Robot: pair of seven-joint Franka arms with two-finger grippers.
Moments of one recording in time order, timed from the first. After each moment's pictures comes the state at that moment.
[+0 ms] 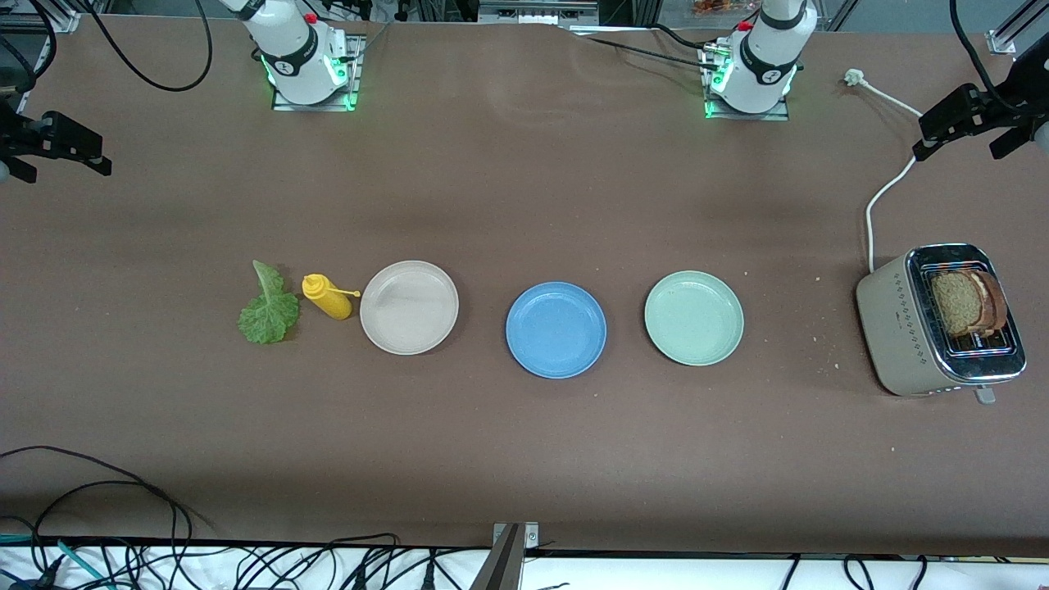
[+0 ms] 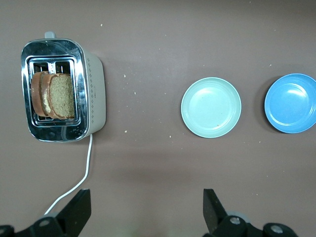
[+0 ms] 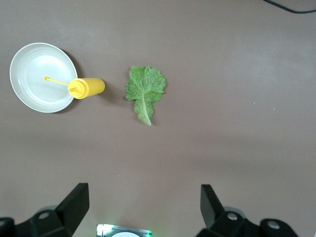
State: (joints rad) left arm 0.03 -0.11 -0.03 -1.58 -0.02 1.47 -0.06; right arm -0.02 -0.04 -0.05 -1.62 -0.01 1.51 -0.21
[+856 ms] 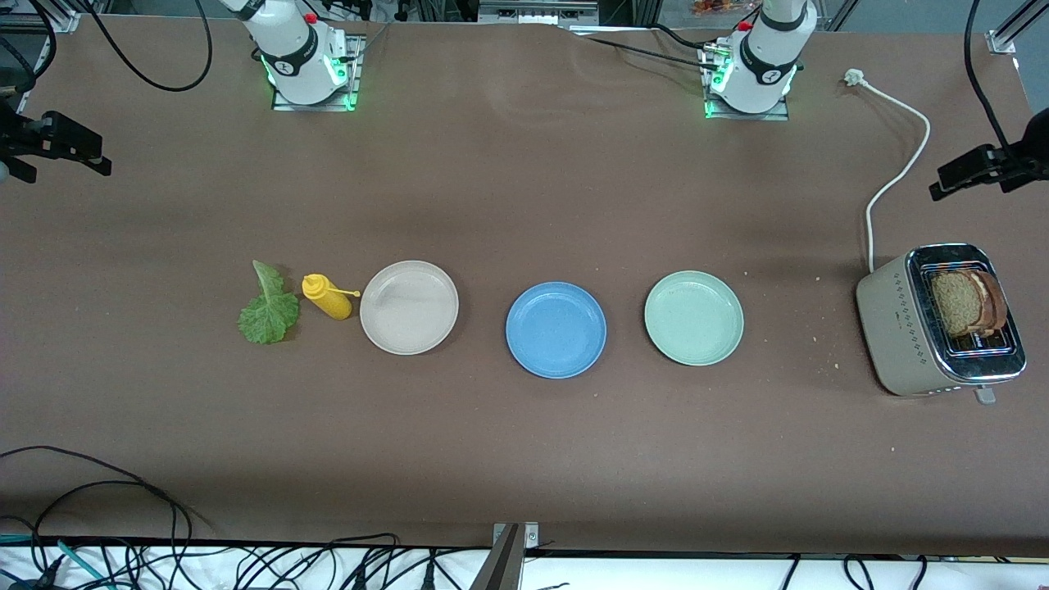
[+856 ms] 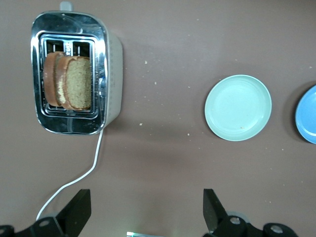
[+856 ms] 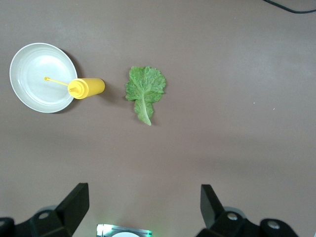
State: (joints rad) left arm 0.13 0.01 -0.02 -1.58 -0.01 1.48 -0.05; right arm -0.02 -0.04 -0.05 -1.61 -0.01 1.51 -0.21
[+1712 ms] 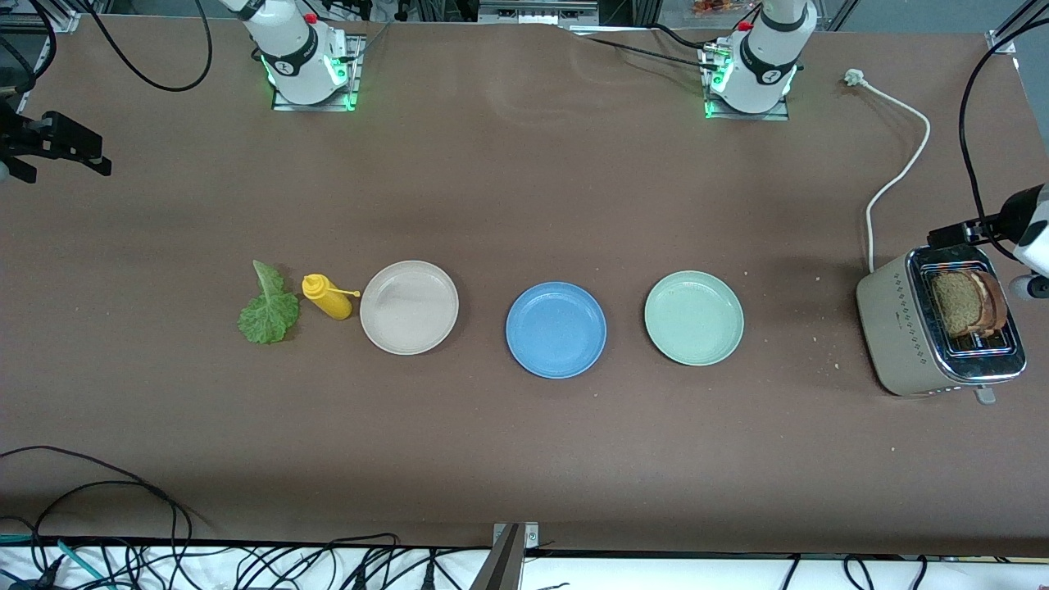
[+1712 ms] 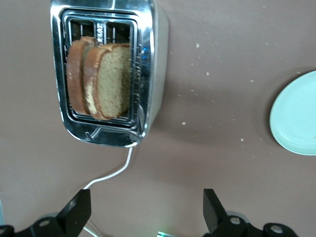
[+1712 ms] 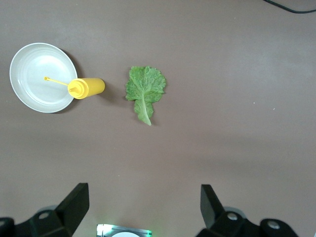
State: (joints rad) left arm 0.19 0.21 -0.03 -1.57 0.13 1.52 -0.05; right arm -0.02 -0.04 -0.05 -1.61 -0.01 1.51 -0.21
